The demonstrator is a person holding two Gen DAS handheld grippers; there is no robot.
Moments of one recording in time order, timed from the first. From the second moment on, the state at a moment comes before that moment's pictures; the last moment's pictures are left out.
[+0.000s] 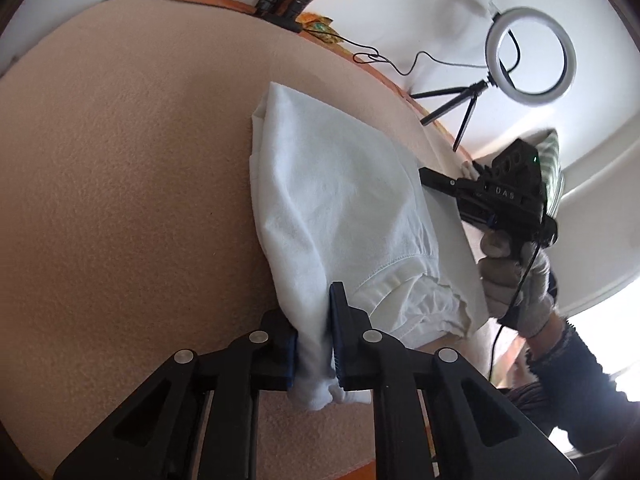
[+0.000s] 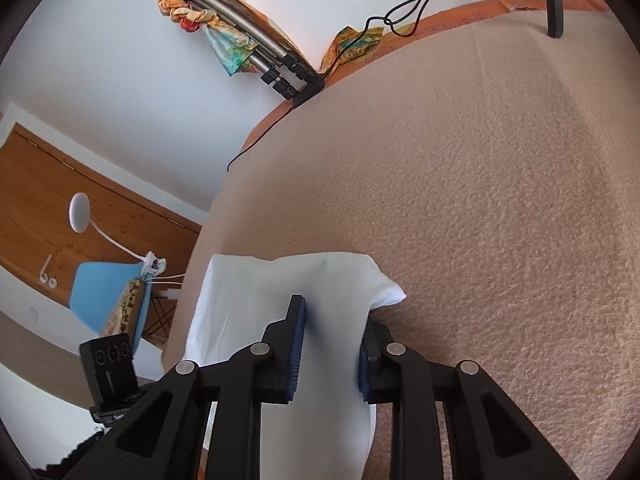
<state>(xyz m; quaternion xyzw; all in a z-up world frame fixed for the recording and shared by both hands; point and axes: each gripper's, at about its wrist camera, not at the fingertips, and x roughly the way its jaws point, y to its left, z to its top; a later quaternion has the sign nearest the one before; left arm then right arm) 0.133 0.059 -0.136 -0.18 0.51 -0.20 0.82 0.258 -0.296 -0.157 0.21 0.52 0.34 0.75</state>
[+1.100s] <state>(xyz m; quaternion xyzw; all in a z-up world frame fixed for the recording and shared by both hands) 0.095 -0.037 -0.065 0.05 0.35 -0.25 0.90 0.184 -0.276 -0.028 -0.03 0.39 0.25 0.89</state>
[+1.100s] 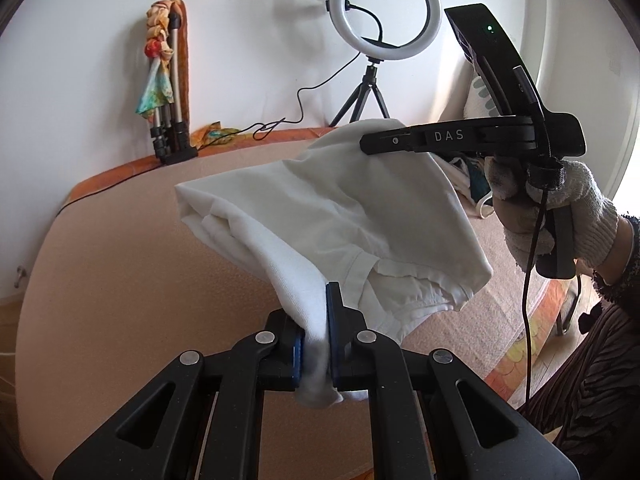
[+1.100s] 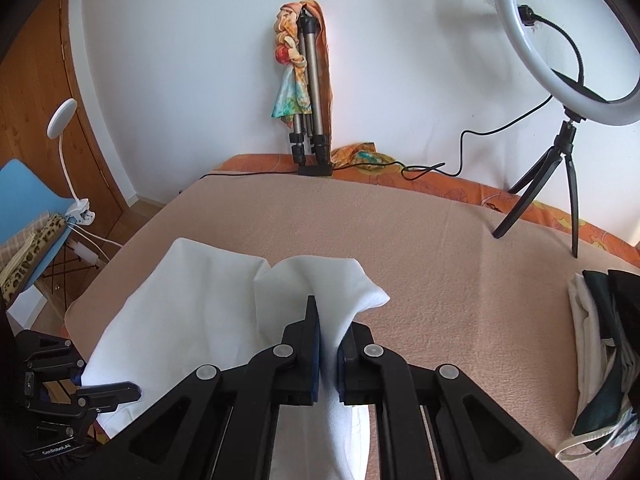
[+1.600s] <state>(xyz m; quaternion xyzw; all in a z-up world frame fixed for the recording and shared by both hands) 0.102 -0.130 -0.040 0.07 0.31 -0.34 0.89 0.168 -0.366 0.017 -0.01 0.35 0.19 0.92</state>
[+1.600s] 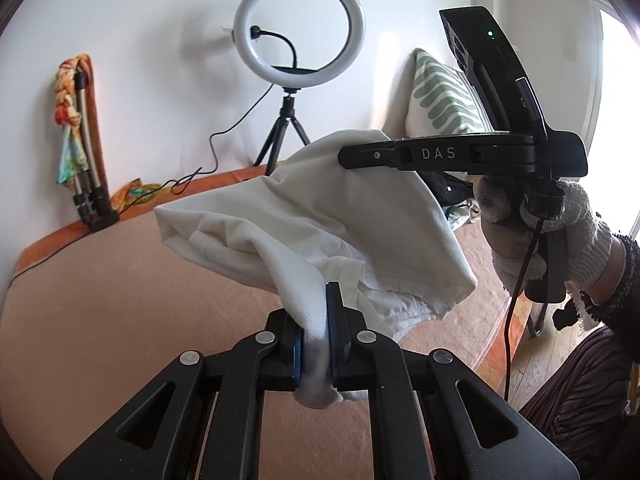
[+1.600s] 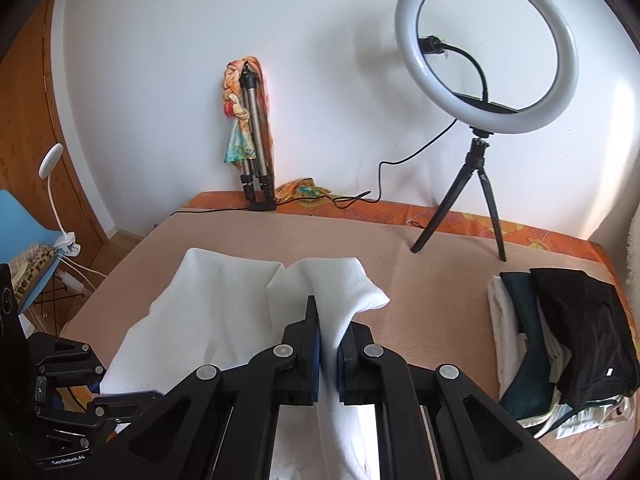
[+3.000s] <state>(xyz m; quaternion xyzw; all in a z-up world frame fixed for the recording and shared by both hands) 0.181 -0.427 -0.008 0.10 0.25 -0.49 0.83 0.259 -0.684 0.062 -0.02 0.31 -0.04 0.95</state>
